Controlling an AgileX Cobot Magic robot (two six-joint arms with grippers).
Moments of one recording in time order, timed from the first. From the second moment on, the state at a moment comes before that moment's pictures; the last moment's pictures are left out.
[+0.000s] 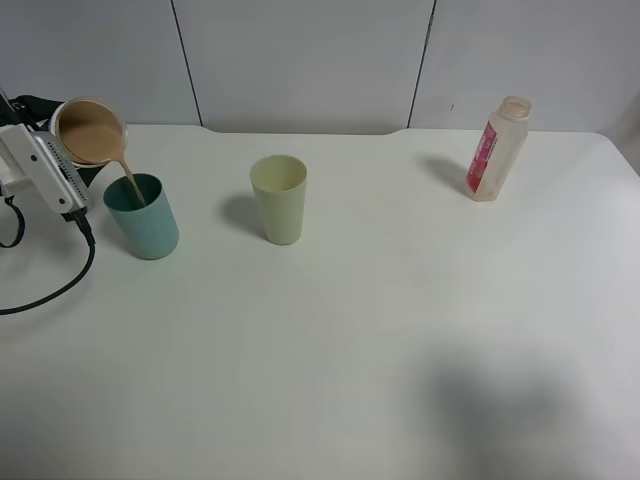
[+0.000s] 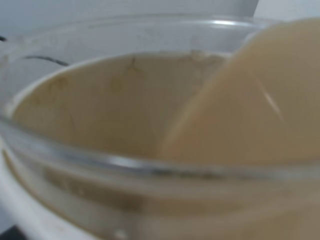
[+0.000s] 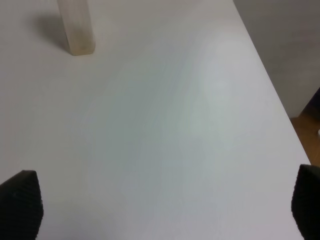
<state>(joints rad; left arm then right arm) 0.32 1.87 -0.62 0.87 -1.19 0.72 -0.02 0.00 -0.50 -0.15 1.07 0.04</state>
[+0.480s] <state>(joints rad) 0.32 1.87 -0.62 0.86 -1.19 0.76 -0.02 0.00 -0.50 -0.15 1.07 0.04</state>
